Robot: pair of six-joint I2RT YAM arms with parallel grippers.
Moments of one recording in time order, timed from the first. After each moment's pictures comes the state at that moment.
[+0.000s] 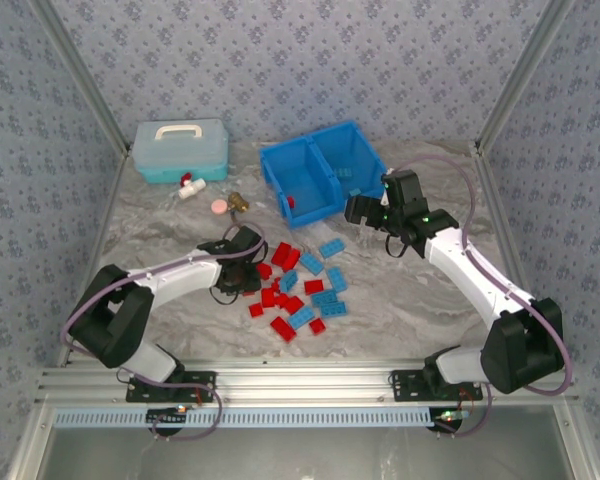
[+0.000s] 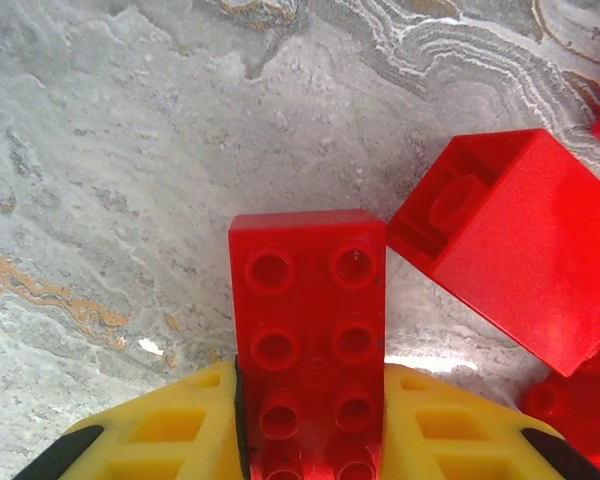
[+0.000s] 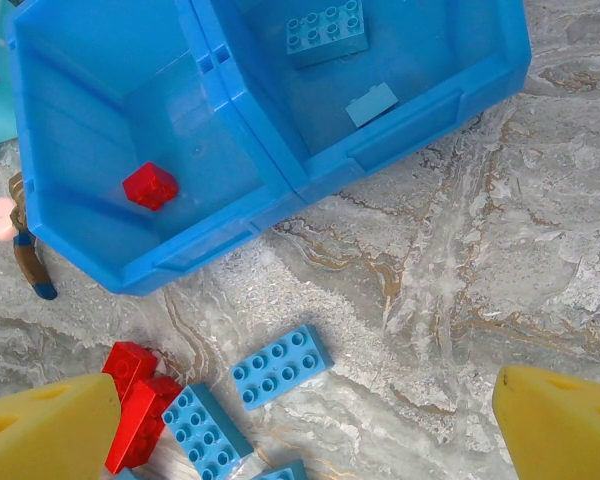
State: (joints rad) left arm -0.65 1.52 0.81 -0.58 -0.10 -0.78; right arm 0.37 1.34 1.07 -0.48 -0.01 0.49
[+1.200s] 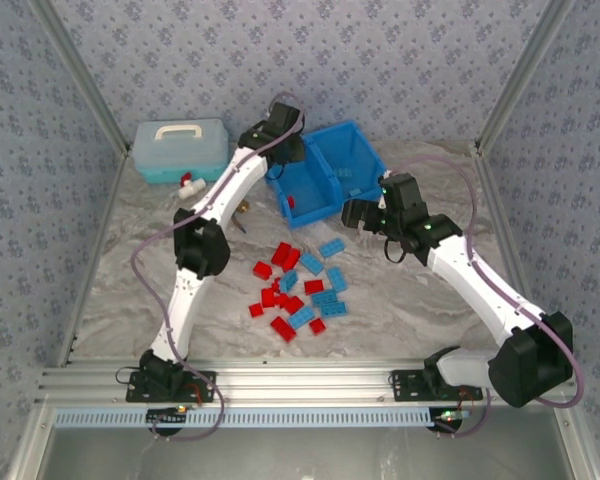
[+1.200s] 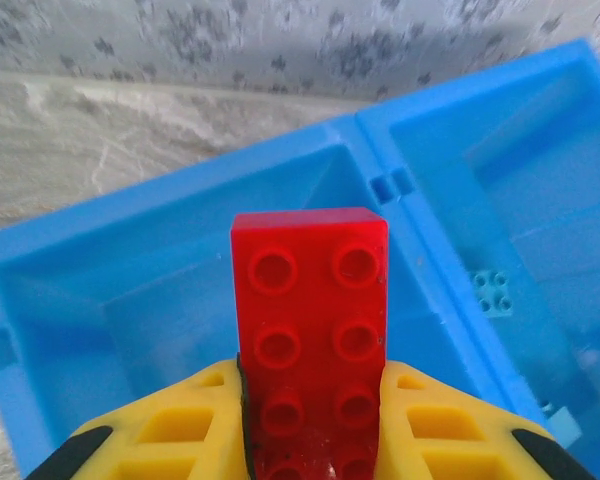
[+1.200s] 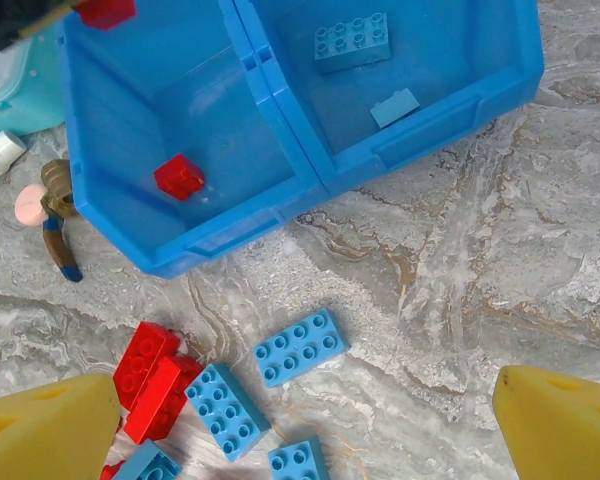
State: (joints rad) left arm -0.51 2.48 2.55 -0.86 -0.12 -0.48; right arm 0.44 1.27 1.07 -0.53 0.03 0.49
